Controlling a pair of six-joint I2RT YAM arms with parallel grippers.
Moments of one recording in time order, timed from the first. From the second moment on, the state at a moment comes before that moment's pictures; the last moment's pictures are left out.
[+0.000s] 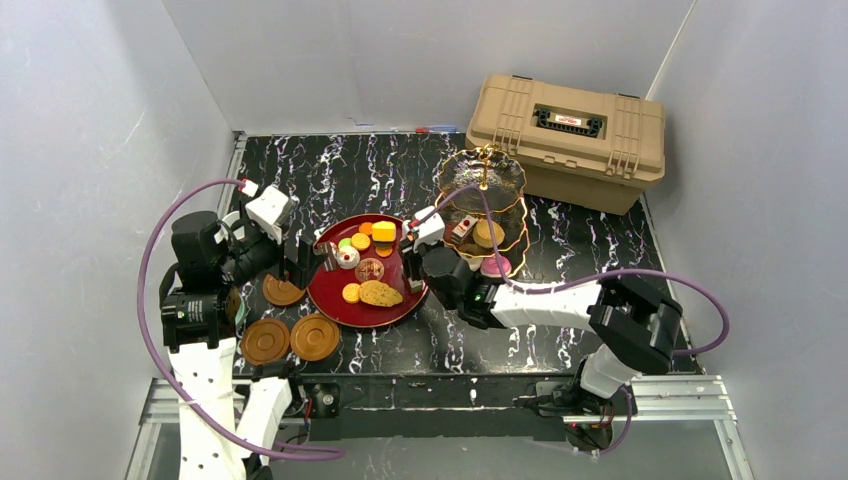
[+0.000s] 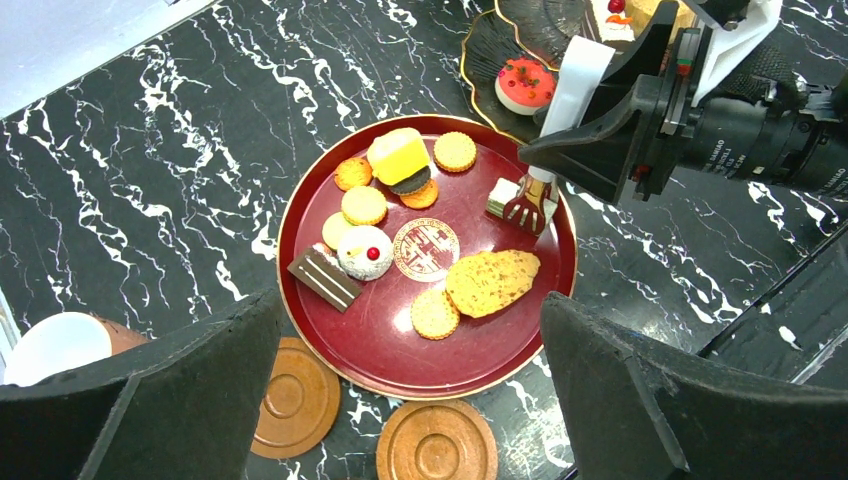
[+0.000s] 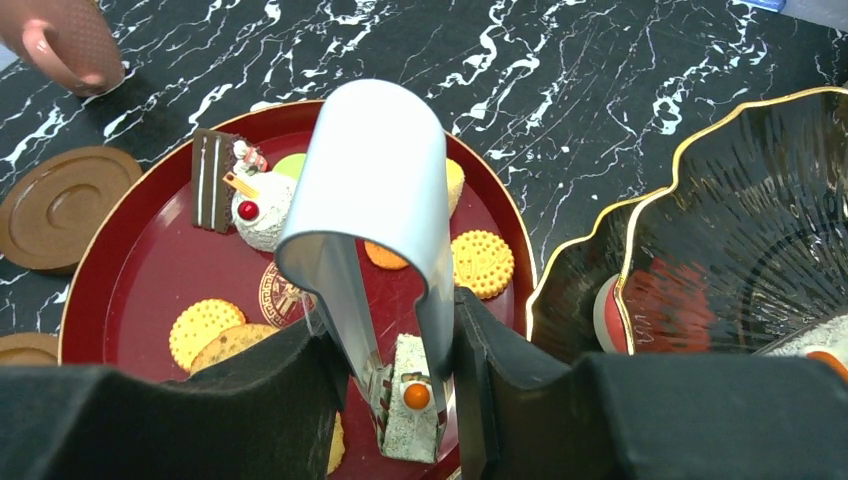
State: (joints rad) left arm 0.12 0.73 1.14 -0.90 0.69 0.36; right arm 1.15 1.59 0.86 0.49 0.56 0.18
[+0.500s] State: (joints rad) left arm 0.12 0.73 1.14 -0.90 0.69 0.37; right arm 1.15 1.54 0.76 0.59 0.53 0.18
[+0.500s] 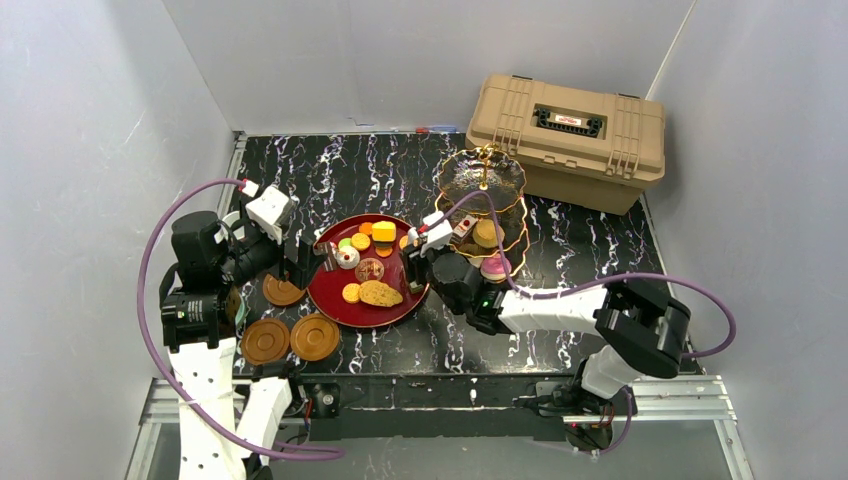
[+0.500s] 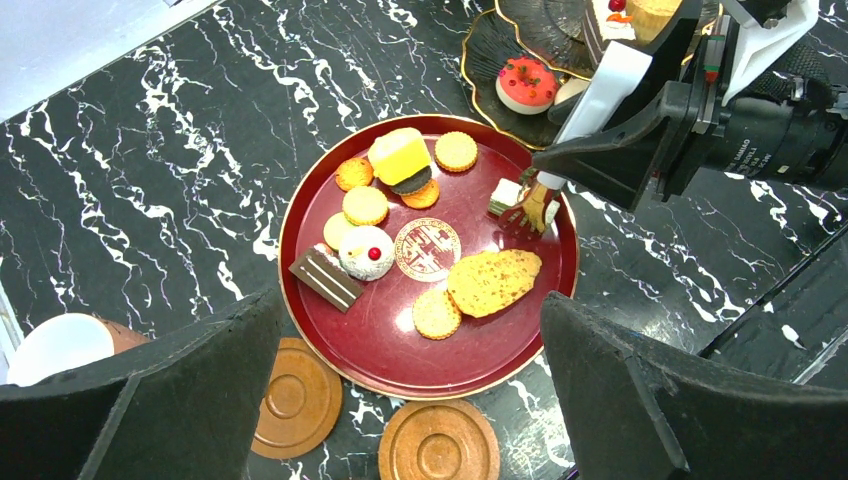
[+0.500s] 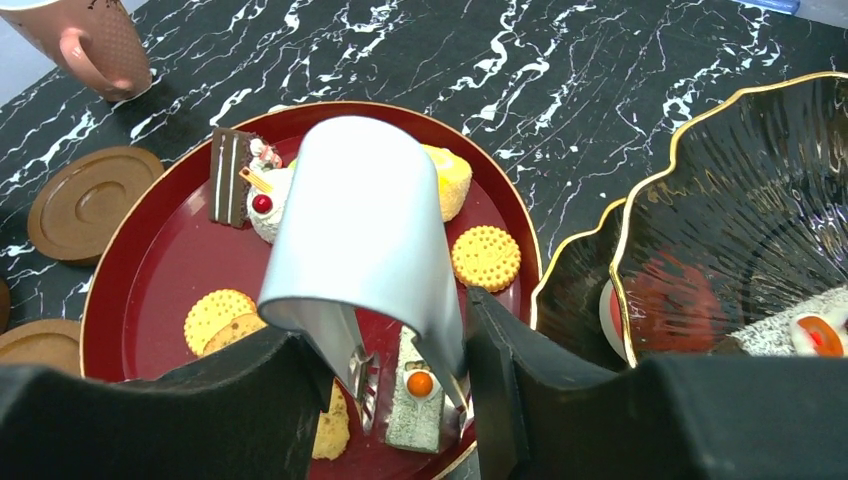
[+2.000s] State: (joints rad) left arm 0.12 0.72 1.15 -0.90 0.70 0.36; right arm 1.14 0.79 0.85 -0.13 0.74 0.10
